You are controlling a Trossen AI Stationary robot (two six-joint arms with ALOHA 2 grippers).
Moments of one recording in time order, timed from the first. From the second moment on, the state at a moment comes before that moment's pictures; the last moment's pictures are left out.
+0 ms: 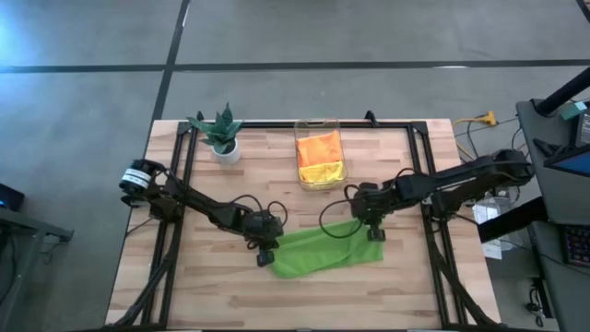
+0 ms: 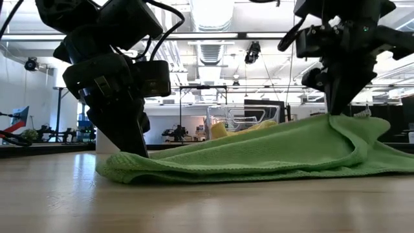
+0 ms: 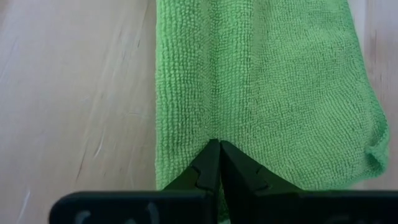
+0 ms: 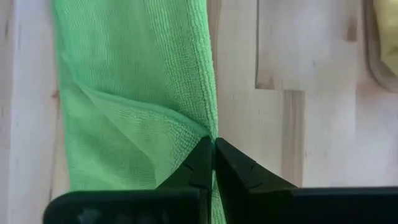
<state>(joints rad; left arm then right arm) -0.26 1.72 0.80 -0.04 0.05 -0.51 0.14 1.30 0.78 -0.67 -0.03 0.10</state>
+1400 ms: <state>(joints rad) -0.26 1.72 0.80 -0.03 0.06 -0.52 0.13 1.46 0.76 -0.60 0.03 0.10</state>
